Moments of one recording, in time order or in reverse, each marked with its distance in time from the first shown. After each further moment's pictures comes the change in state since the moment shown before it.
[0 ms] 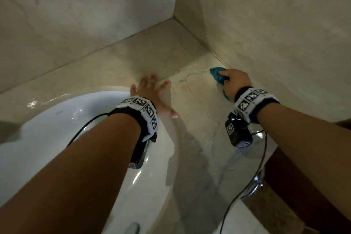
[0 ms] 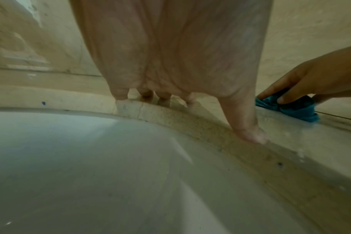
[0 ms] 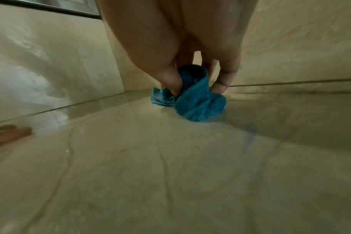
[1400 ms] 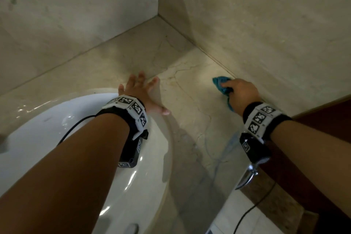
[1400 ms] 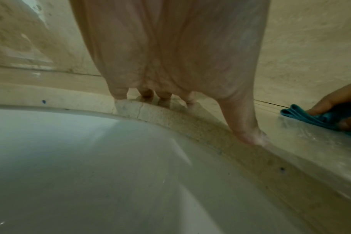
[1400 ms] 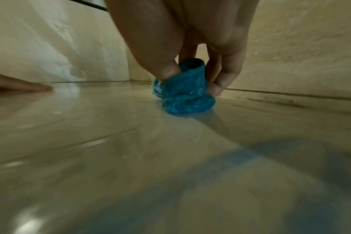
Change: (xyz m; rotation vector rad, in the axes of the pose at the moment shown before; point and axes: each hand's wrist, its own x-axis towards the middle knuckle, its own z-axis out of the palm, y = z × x) left_hand -0.002 0.001 -0.002 -0.021 0.029 -0.003; right_hand -0.050 0.050 0.008 -0.048 0.096 -0.041
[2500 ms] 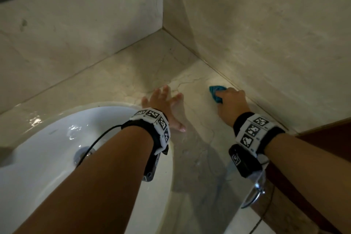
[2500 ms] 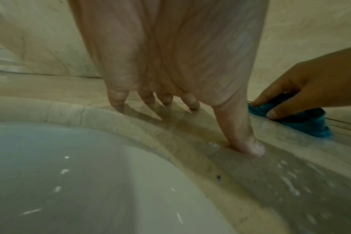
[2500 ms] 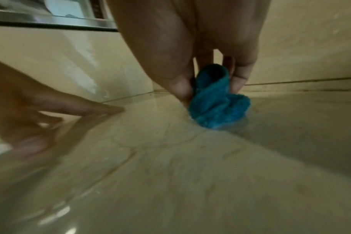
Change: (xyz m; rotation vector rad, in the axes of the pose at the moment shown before) left_hand 0.015 0.041 0.001 0.092 -0.119 0.115; right_hand 0.018 -0.027 0.013 -0.183 -0.061 -0.039
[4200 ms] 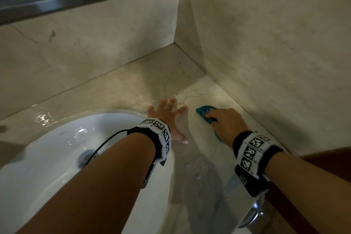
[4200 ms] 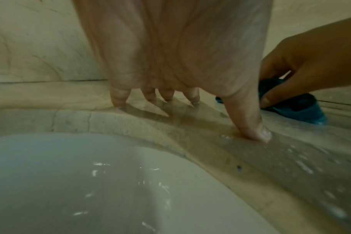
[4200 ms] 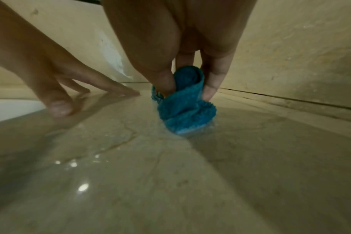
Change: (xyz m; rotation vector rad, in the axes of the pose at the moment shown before) left_hand -0.005 -0.003 -0.002 0.021 0.046 0.015; right_hand -0.016 -0.025 -0.019 0.048 -0.086 -0.170
